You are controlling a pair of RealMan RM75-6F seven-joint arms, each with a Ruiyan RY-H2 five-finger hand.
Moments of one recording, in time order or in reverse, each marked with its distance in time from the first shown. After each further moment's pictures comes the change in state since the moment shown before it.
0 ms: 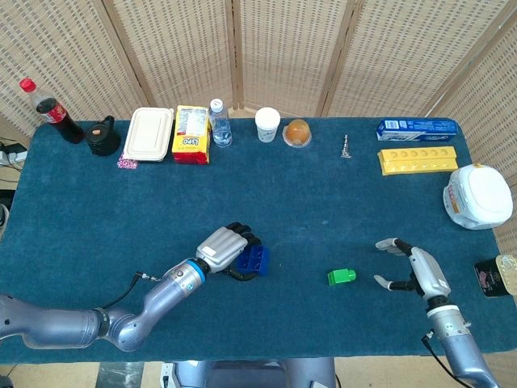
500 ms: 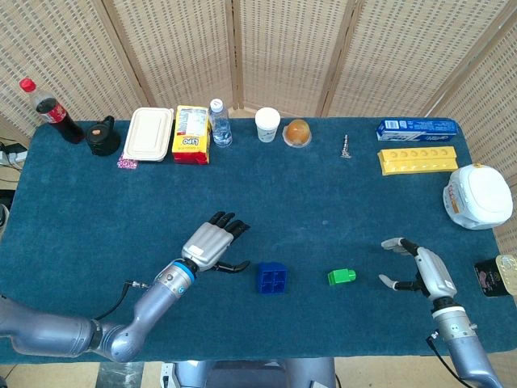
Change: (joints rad) left arm 0.009 0.066 0.040 -0.151 -0.113 0.215 0.174; right arm -0.018 0.018 0.001 0.005 -0.013 0.021 0.006
